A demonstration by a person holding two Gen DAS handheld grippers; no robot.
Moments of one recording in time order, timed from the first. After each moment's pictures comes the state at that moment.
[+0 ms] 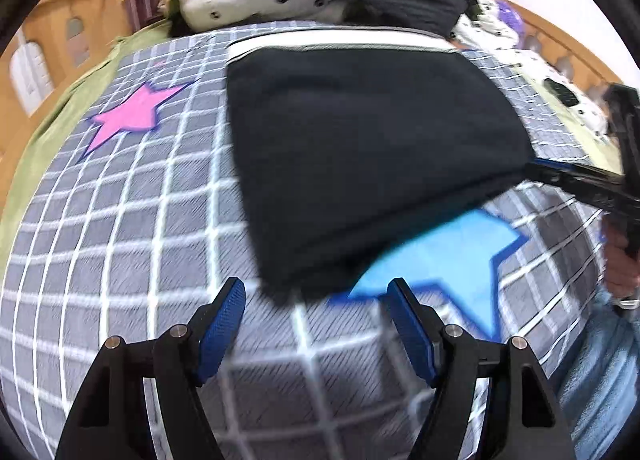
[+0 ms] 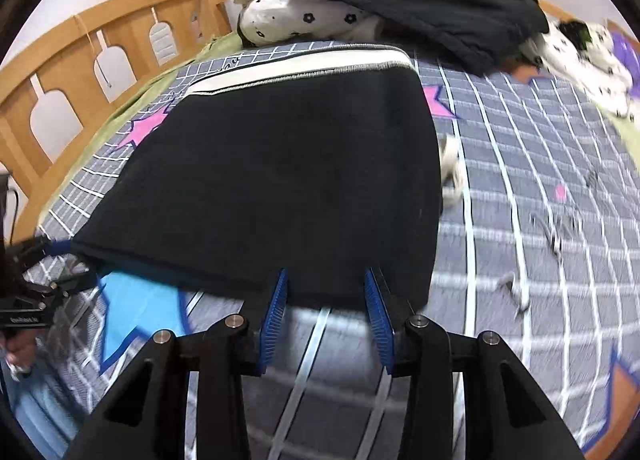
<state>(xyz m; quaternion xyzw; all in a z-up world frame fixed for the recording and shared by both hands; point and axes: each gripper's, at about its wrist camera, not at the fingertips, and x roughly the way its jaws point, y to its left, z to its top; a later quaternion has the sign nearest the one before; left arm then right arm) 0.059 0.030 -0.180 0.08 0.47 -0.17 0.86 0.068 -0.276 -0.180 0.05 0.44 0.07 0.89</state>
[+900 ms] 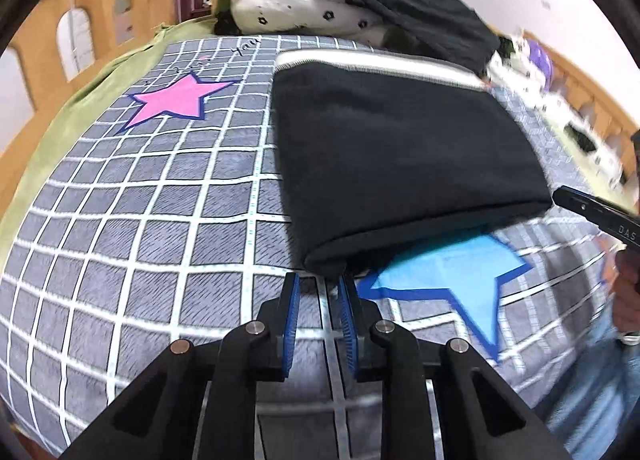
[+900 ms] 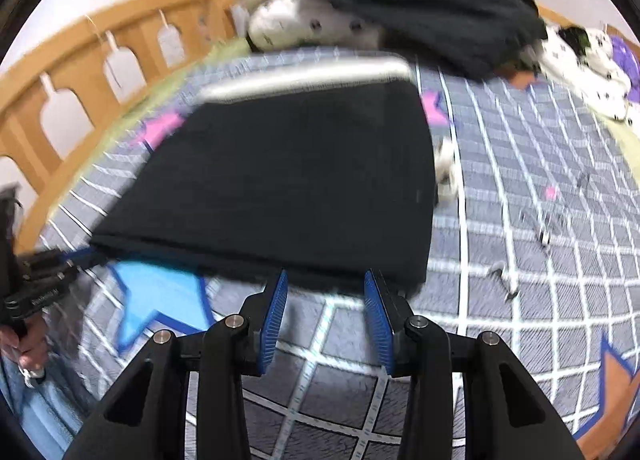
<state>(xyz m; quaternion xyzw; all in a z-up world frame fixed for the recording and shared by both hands) 0.048 0.054 -0.168 0.00 0.45 -0.13 0.89 0.053 -0.278 -0.157 0.04 0.41 0.08 0.91</state>
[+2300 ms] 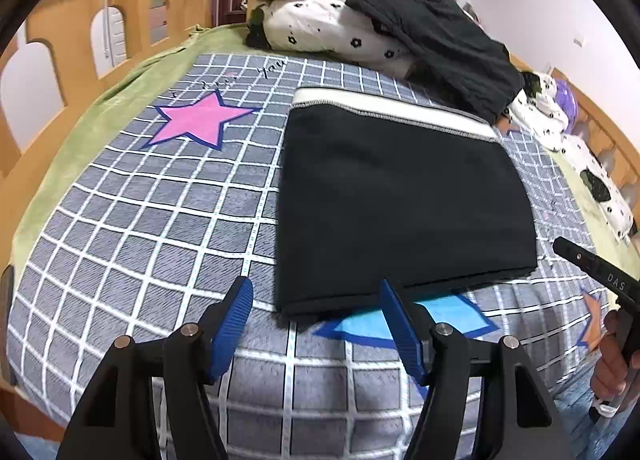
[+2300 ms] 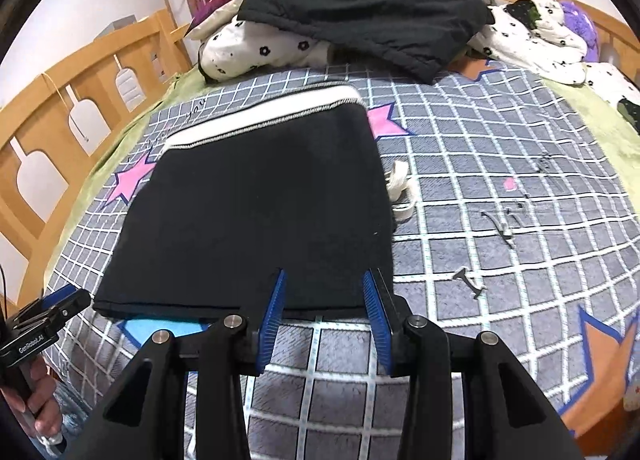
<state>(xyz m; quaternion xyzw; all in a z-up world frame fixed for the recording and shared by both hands) 0.052 0.035 -0.126 -0.04 0.44 -0.07 0.89 0.057 -0.292 -0.133 0.10 0.42 0.00 0.90</state>
